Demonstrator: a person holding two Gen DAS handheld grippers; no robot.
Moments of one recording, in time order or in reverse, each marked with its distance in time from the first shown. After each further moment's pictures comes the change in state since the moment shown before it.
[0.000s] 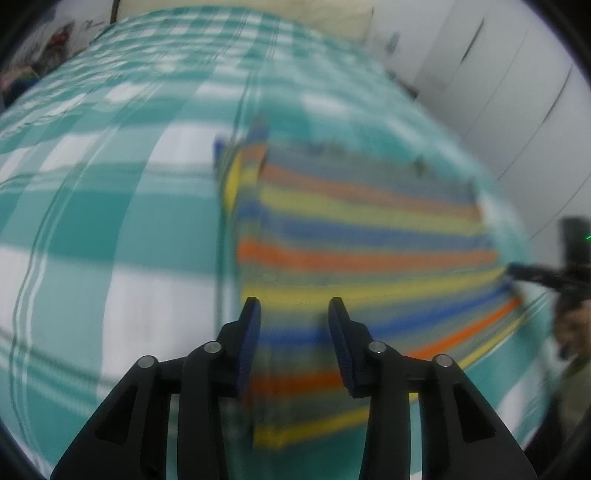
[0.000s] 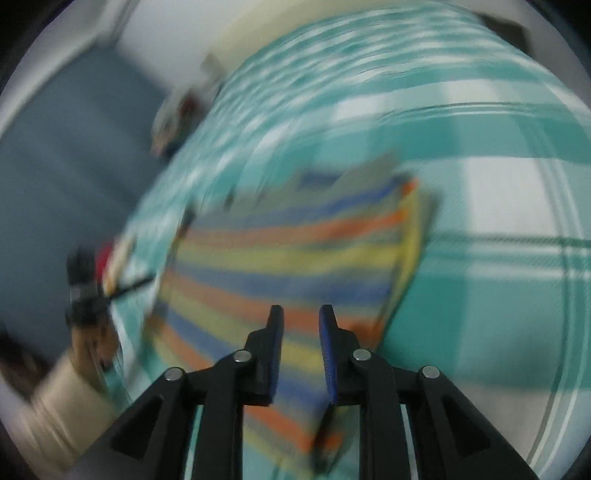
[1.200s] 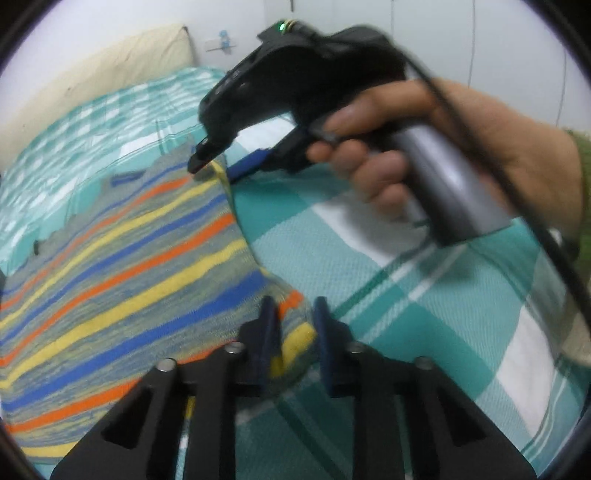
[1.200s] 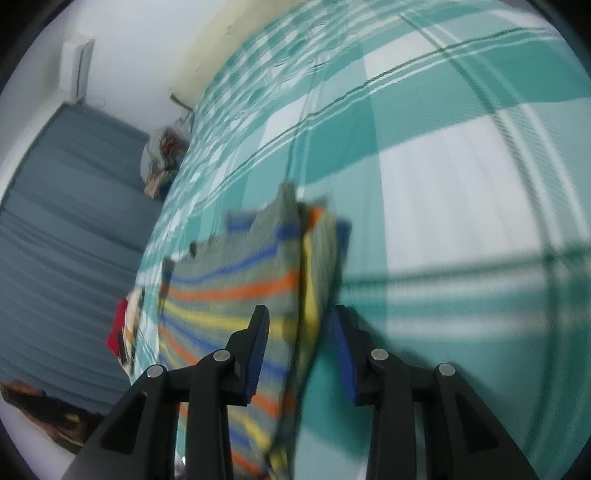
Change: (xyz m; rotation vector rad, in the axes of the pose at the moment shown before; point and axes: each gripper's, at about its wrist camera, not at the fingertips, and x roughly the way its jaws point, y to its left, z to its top) left arm 0.056 -0.330 -0.055 0.528 -0.119 -0.090; right arm 0.038 -0.114 0.053 0.322 -0.055 0.130
